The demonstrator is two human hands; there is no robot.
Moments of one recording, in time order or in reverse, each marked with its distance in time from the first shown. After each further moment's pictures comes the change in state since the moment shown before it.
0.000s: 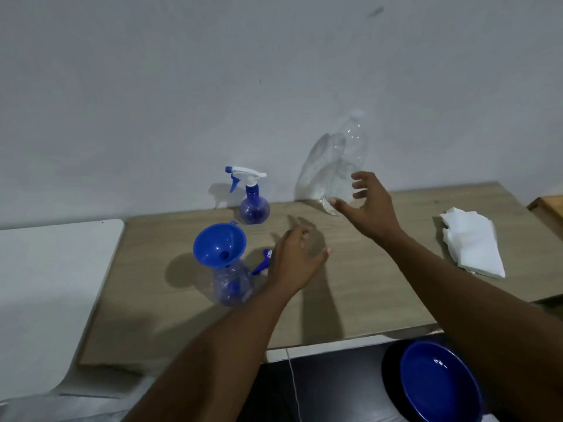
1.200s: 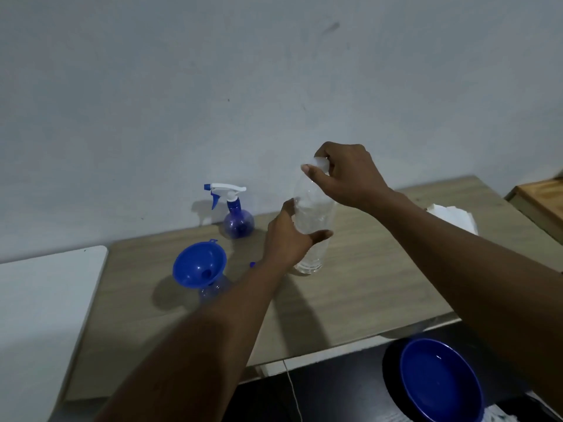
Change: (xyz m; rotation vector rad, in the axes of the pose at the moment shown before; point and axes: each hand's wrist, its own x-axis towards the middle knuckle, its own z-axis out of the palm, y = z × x) left_hand 0.046 0.054 -0.005 -0.087 -0.128 -0.034; right_hand 0.040 -0.074 -0.043 -0.378 0.003 -0.407
